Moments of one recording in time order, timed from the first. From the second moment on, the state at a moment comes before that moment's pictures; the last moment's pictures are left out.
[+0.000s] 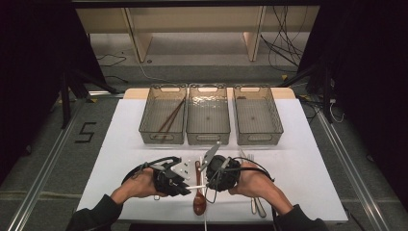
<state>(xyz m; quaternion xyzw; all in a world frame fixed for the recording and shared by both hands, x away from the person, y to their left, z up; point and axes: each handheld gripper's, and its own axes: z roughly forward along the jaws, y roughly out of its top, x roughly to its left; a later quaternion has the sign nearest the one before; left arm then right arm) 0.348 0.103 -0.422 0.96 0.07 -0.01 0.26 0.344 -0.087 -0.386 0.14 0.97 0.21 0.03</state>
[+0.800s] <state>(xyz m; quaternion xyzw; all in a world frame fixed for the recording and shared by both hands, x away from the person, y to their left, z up) 0.385 0.150 -0.399 0.90 0.31 0.07 0.30 0.353 -0.120 -0.379 0.31 0.90 0.29 0.08</state>
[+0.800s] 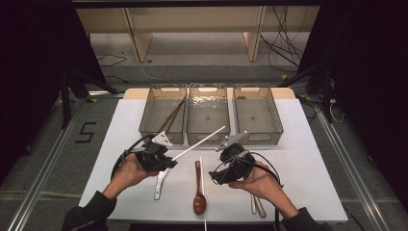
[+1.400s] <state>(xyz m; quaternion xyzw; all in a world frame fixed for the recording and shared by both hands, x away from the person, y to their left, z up) 0.433 0.193 -0.381 0.84 0.42 0.11 0.33 0.354 -0.134 -0.396 0.35 0.89 0.28 0.07</state>
